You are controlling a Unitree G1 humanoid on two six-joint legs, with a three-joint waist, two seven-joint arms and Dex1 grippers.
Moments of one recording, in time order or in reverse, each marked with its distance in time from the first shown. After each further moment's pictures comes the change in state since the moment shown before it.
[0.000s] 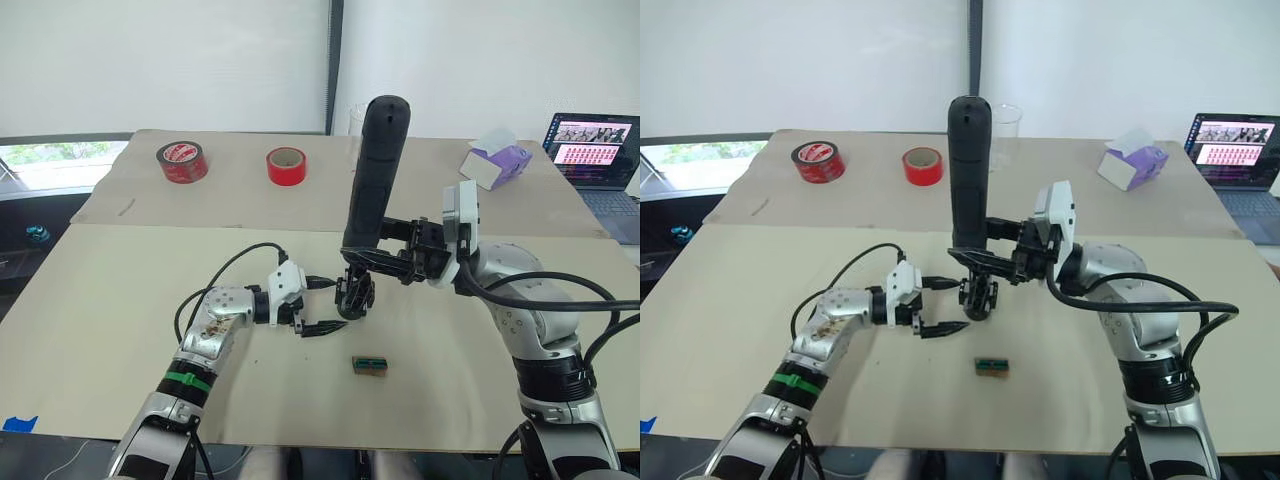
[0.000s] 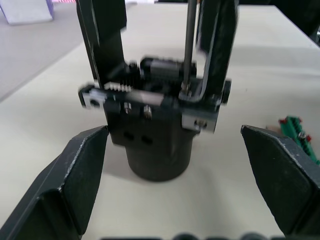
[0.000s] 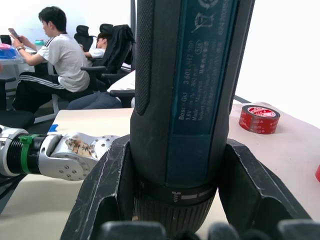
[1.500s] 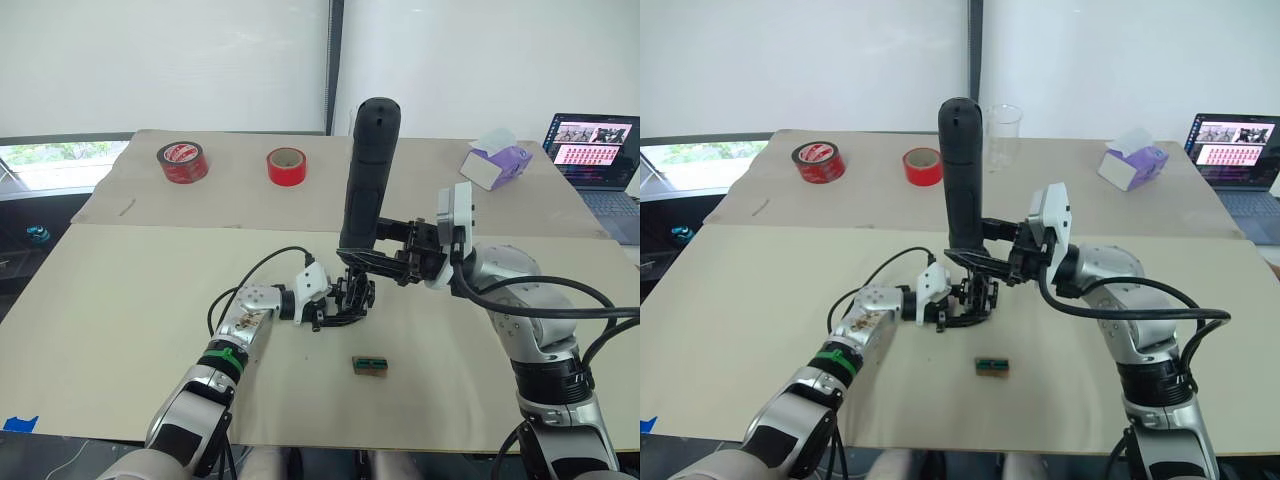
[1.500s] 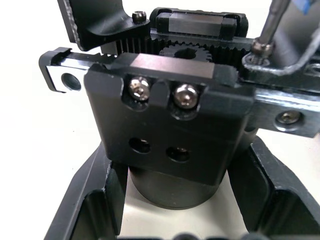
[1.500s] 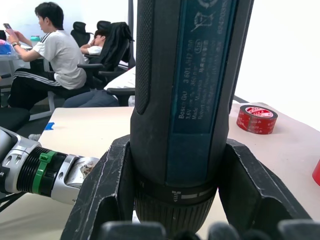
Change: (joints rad) left arm -0.166 -0.147 -0.025 0.406 0.098 -0.212 0.002; right arm 0.011 0.004 0.015 -0.027 -0.023 0.000 -0.032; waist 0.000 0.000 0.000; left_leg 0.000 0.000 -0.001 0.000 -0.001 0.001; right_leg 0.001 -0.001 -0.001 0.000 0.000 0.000
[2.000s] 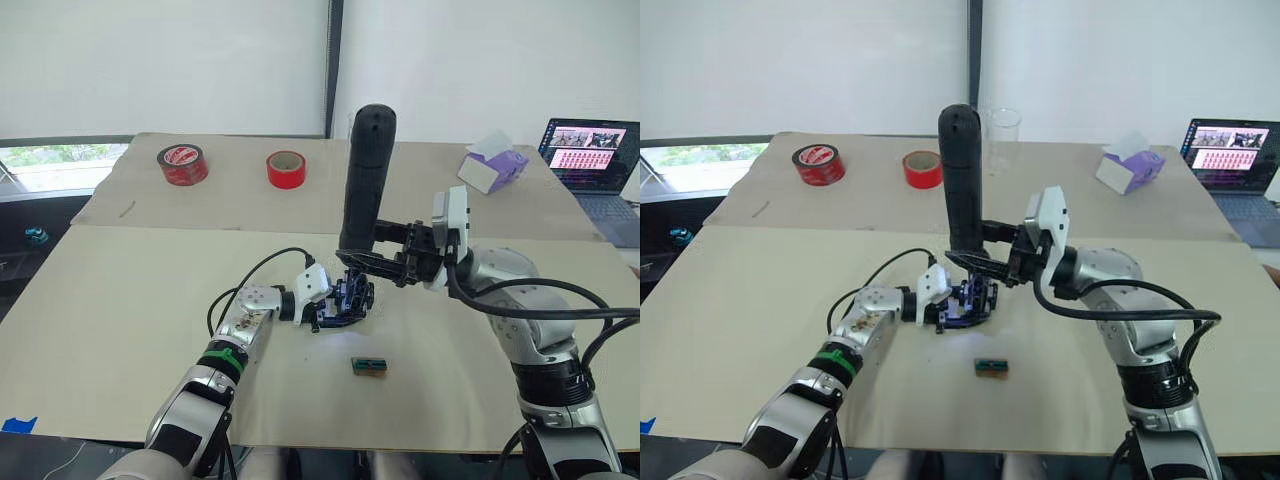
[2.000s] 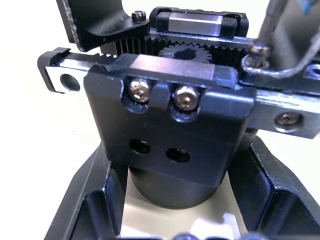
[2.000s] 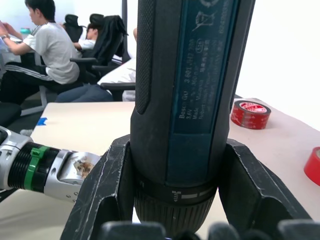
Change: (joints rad) left arm 0.004 0.006 0.000 0.000 0.017 0.012 0.003; right arm 0.022 -0.016 0.030 0.014 -0.021 0.000 -0.021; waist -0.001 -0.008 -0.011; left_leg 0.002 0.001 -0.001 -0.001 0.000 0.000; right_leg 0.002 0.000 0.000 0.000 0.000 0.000
